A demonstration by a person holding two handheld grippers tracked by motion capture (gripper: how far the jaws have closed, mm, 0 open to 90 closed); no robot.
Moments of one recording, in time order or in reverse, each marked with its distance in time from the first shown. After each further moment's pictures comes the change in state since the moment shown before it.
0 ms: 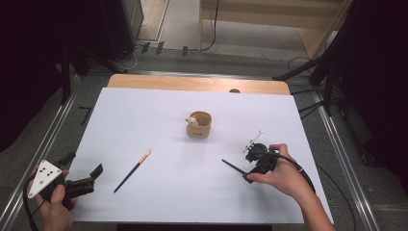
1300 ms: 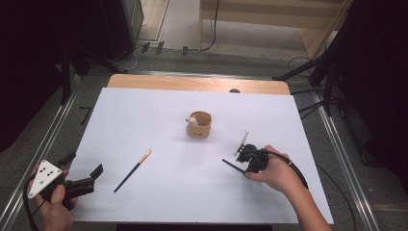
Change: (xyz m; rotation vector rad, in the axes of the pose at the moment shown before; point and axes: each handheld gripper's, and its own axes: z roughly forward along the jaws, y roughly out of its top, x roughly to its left) left arm 0.000 0.000 0.000 0.001 -0.001 0.001; right arm 0.007 0.021 0.014 0.167 0.051 -0.090
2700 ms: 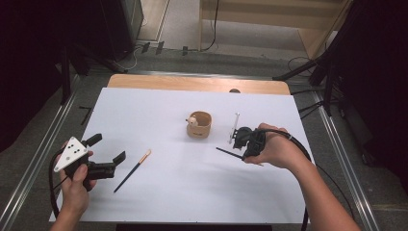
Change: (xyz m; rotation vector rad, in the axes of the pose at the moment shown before) left arm -0.030 0.048 0.056 0.027 -0.190 0.055; right arm -0.007 0.031 -0.070 0.009 -0.020 -0.283
